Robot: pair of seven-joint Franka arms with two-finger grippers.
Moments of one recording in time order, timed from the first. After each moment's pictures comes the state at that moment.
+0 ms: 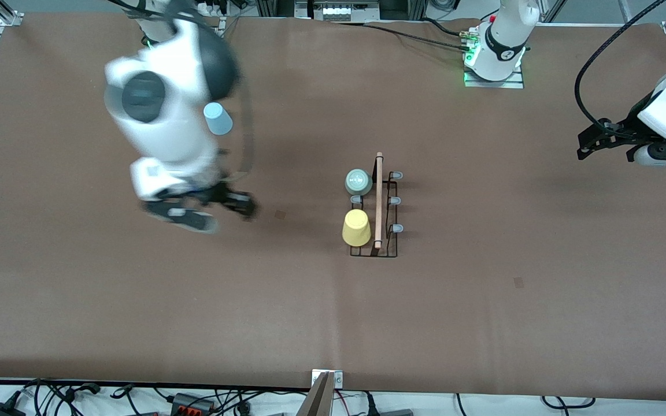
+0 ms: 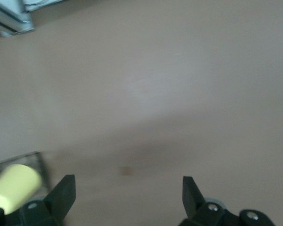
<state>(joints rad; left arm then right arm) 0.00 -0.06 -0.01 -1.78 0.00 1.75 0.02 0.29 0.35 0.11 -1.43 -0.08 1.83 0.69</state>
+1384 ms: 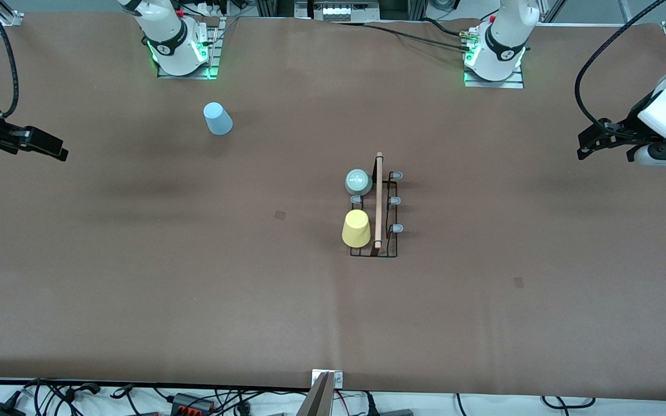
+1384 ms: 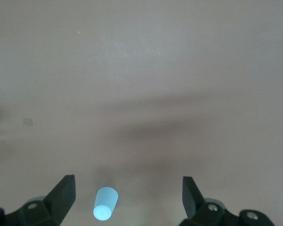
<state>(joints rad) 0.00 -0.06 -0.01 -1.78 0.00 1.75 0.02 -0.13 0.12 0.15 -1.47 -0.02 1.51 0.15</state>
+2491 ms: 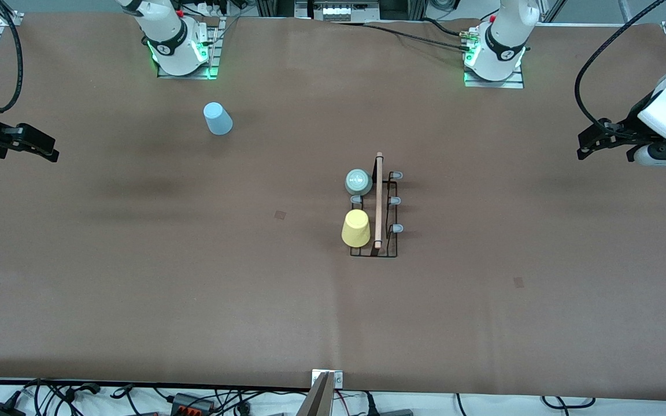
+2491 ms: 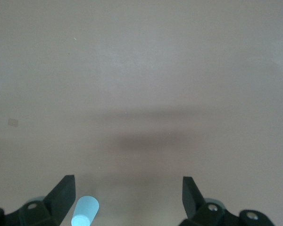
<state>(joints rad) 0.00 -0.06 -0.01 -1.78 0.00 1.75 0.02 -0.05 0.08 0.04 -1.53 -0.04 1.58 0.03</state>
